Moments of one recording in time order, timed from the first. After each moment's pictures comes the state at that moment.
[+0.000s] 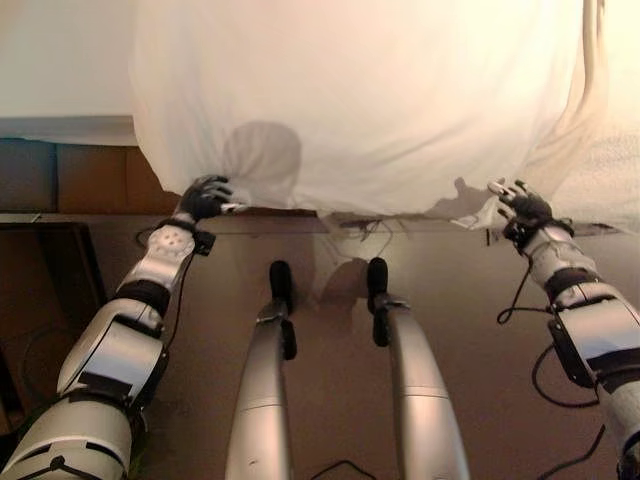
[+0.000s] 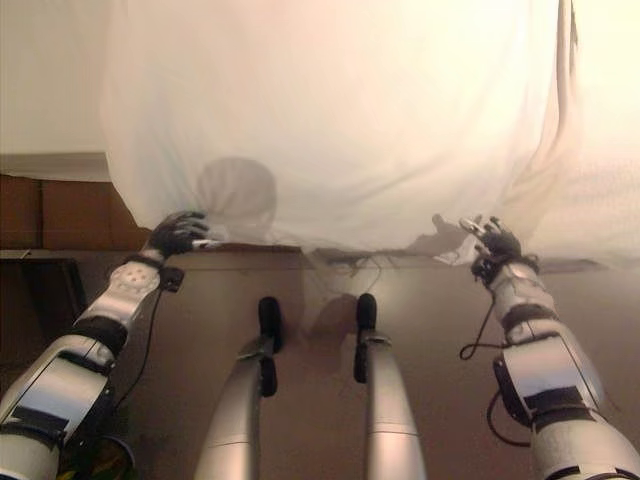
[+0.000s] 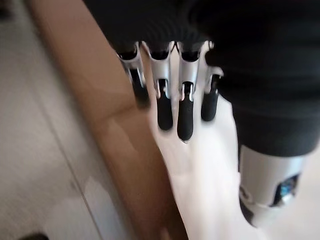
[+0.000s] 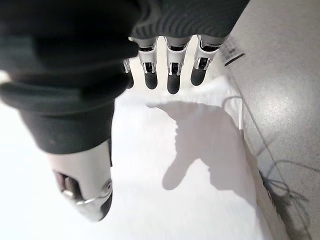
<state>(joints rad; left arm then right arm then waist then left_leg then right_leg) -0.83 0.66 -0.27 1.17 -0.29 -0.24 0.11 -0.96 -0.65 0.15 1.36 0.89 -0.06 0.04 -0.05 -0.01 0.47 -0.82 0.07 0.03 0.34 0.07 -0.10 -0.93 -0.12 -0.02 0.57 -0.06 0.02</state>
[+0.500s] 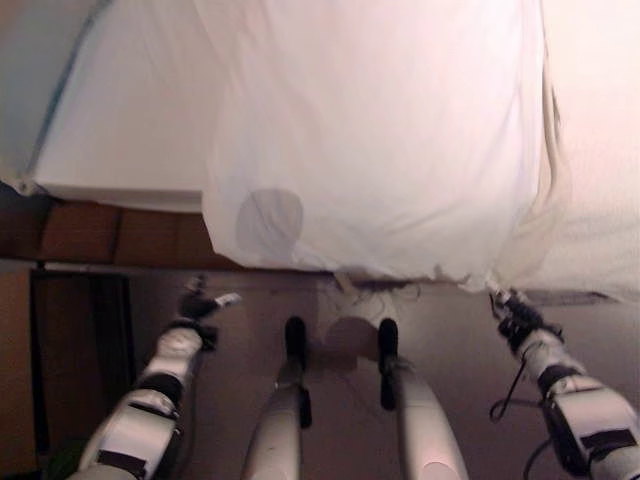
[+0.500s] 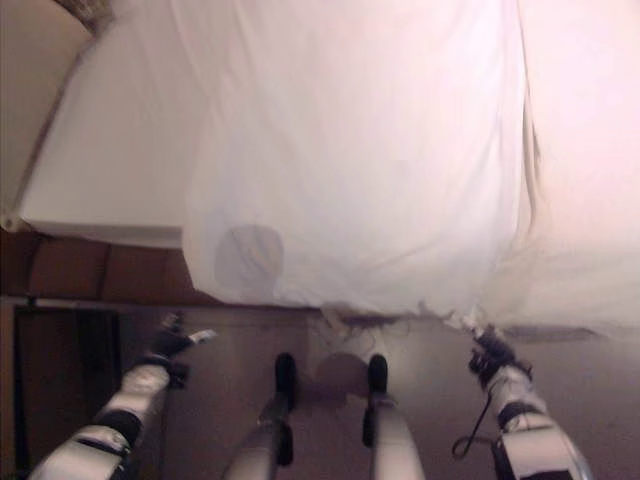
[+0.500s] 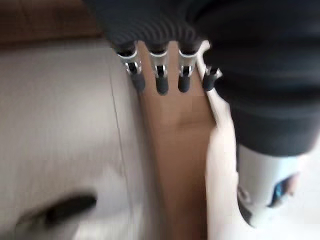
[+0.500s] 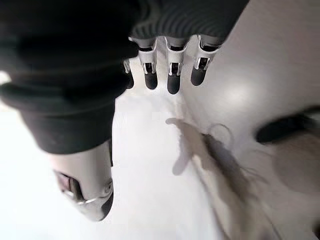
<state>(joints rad) -0.43 0.33 -0.28 1.16 -0.28 -0.22 0.06 -0.46 -0.38 0.04 1.30 0.84 -0.08 0.09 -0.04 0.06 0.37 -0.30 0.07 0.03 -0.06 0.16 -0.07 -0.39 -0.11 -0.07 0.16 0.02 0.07</state>
